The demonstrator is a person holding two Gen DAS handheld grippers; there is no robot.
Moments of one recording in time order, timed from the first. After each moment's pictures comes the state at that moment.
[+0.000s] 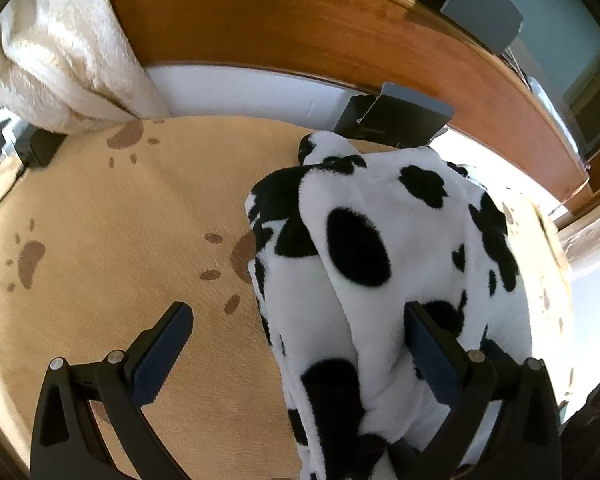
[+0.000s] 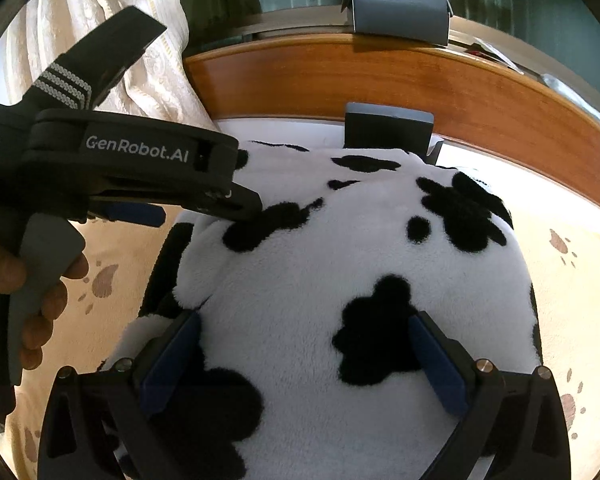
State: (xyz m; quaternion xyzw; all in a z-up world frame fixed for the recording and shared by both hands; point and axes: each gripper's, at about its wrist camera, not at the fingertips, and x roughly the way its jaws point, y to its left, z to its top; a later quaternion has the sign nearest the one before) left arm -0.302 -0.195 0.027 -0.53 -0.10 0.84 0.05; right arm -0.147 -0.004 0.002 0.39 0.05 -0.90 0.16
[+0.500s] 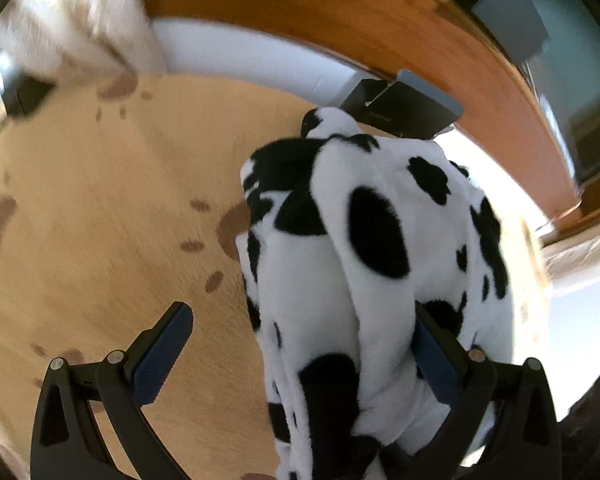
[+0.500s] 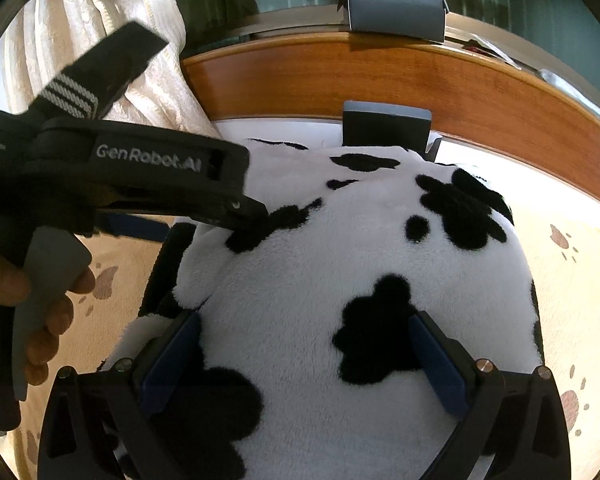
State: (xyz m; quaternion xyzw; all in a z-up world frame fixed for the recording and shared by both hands) left arm -0.305 -0.212 0.004 -0.56 -0.20 0.80 0.07; right arm -0.149 -0.003 0.003 0.40 0.04 -0.90 0.17
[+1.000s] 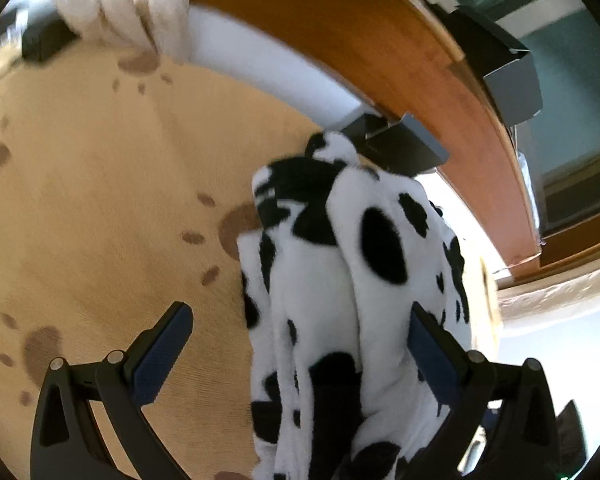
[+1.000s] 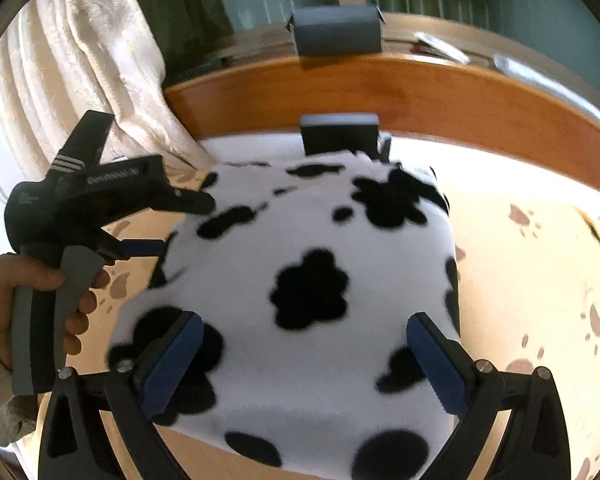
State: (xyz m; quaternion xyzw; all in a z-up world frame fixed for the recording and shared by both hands) left arm -0.293 -0.236 -0.004 -0.53 -0.31 0.79 0.09; right arm -0.125 0.048 0.033 0.42 0.00 -0.90 0.15
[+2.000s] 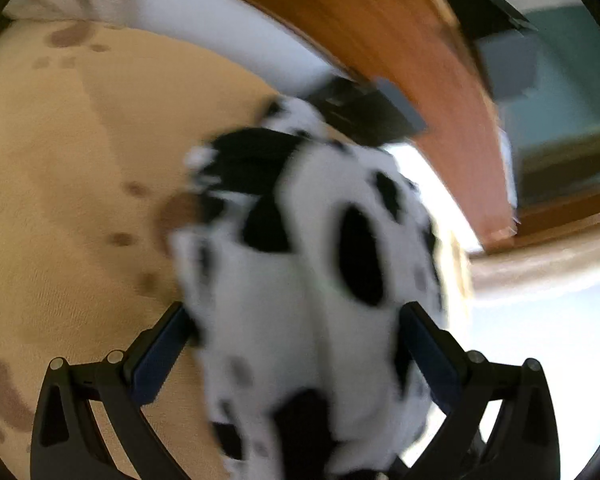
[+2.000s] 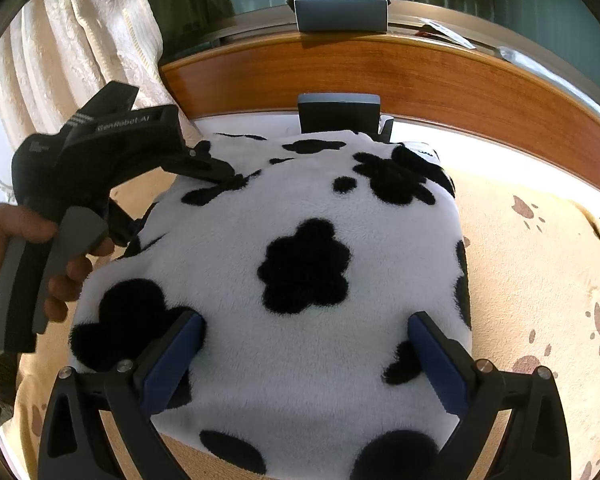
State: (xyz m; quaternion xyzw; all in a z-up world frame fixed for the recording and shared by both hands) left arm -0.321 -0.206 -0.009 -0.56 -0.30 0.75 0.19; right arm -0.128 0.041 0.017 0.42 0.03 -0.90 0.15
